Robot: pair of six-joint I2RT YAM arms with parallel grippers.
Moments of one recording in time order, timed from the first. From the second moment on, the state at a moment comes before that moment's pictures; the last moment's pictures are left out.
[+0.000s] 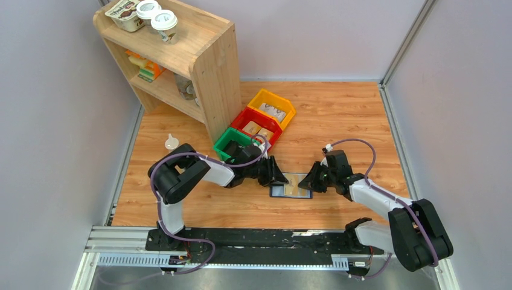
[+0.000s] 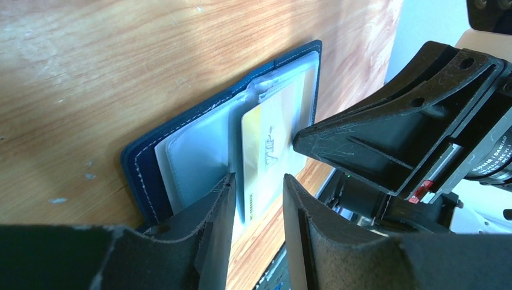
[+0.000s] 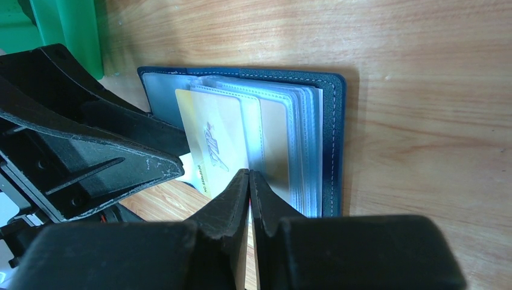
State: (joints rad) left arm -0.84 1.87 0.75 0.52 0.41 -1.09; right arm 0.35 1.18 0.38 -0.08 -0.36 0.77
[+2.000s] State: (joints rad) left arm -0.53 1.80 1.64 -0.67 0.29 -0.09; right arm 0.33 1.04 0.55 -0.38 -0.31 0.60
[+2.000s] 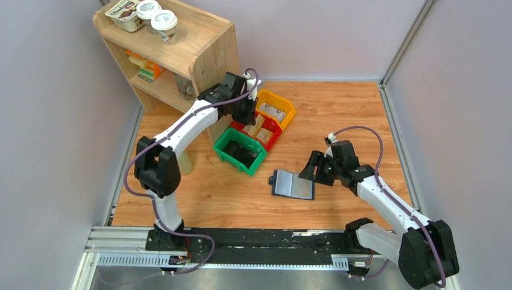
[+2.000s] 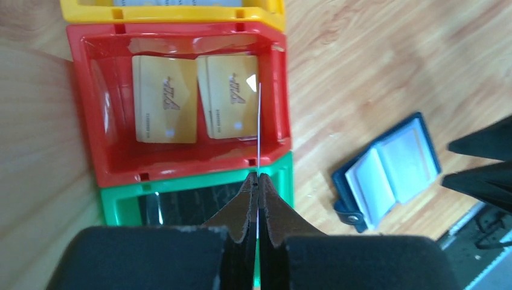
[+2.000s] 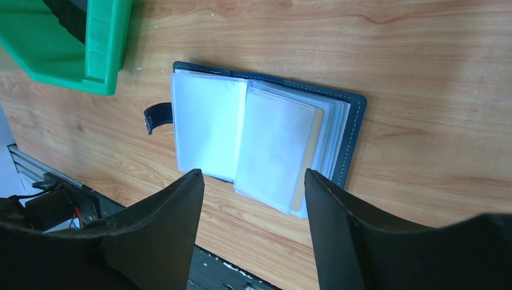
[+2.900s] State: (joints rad) left arm -0.50 2.14 1.82 -0.60 0.33 -0.05; right arm 0.33 1.01 0.59 -0.47 -0.26 0.54
